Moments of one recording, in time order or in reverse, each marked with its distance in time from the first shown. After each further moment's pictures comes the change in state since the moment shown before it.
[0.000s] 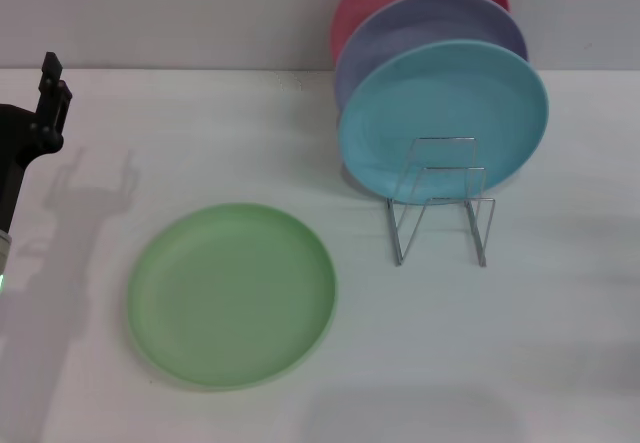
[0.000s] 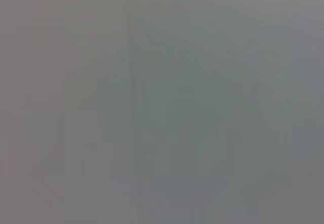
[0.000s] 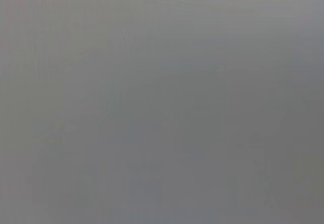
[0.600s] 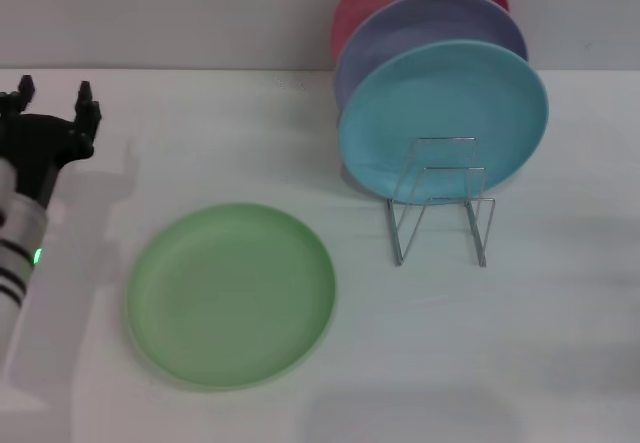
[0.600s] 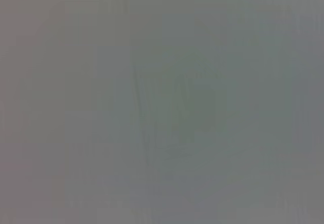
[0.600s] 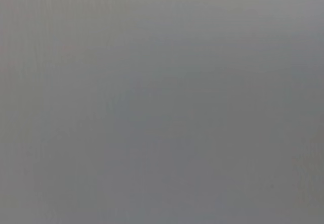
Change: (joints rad) left arm -0.068 -0.002 -0.160 0.060 0.002 -0.374 0.168; right arm -0.001 0.000 0.000 0.003 0.000 -0.004 0.000
